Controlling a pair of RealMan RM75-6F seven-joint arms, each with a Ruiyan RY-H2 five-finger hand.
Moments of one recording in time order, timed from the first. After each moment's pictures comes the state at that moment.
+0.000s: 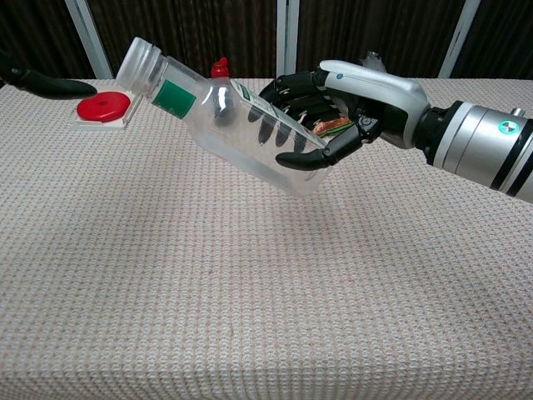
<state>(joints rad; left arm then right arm) -0.51 -1.28 -0.13 -1.68 1.73 1.30 -0.28 0.81 -1.59 0.08 -1.32 -1.65 1.04 0.73</state>
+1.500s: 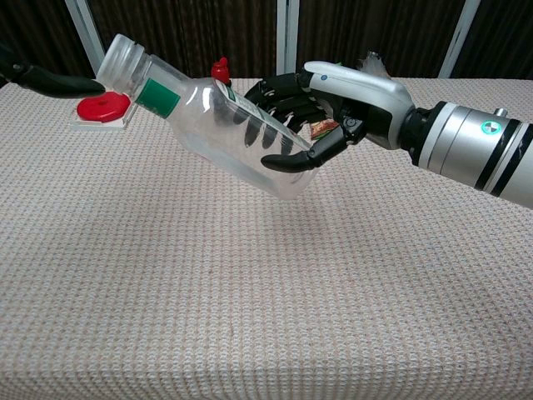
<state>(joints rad) -0.55 -1.28 -0.08 -1.71 1.74 1.35 -0.29 0.85 -1.61 0.06 -1.32 -1.63 1.04 0.72</state>
